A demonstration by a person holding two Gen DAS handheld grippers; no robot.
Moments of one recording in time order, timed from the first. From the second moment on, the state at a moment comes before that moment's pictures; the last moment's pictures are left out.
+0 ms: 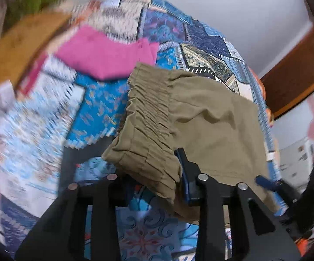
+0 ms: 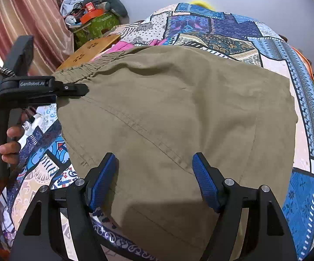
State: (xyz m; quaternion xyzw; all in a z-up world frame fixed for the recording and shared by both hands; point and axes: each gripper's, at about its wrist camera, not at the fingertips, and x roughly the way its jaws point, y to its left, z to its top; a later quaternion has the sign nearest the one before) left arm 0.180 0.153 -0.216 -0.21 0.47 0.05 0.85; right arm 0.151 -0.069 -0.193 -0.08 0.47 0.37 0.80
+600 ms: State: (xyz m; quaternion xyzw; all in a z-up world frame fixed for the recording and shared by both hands) left arm 0.100 0.124 -0.155 0.05 0.40 0.18 0.90; right arm 0.118 -0.120 -0.184 -0.04 0.47 0.36 0.81
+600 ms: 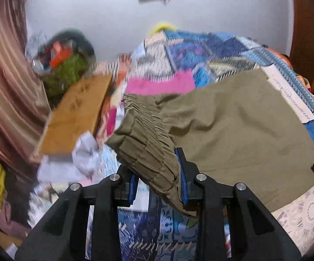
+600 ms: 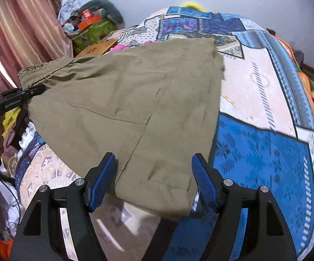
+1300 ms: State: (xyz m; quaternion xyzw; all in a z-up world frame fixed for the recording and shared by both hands) left arm 0.184 -0.027 -0.102 0.01 0.39 -0.09 0.92; right arm 0.110 -0.169 -0.182 0.00 0.46 0.29 0.84
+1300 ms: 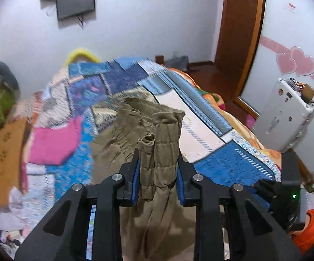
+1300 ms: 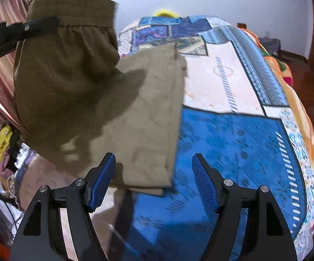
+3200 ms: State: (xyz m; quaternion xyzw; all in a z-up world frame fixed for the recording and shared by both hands) left arm 0.337 0.089 -0.222 0.04 0.51 0.02 0.86; right arm 0.142 -0.174 -0.194 0.07 0.45 0.27 0.85
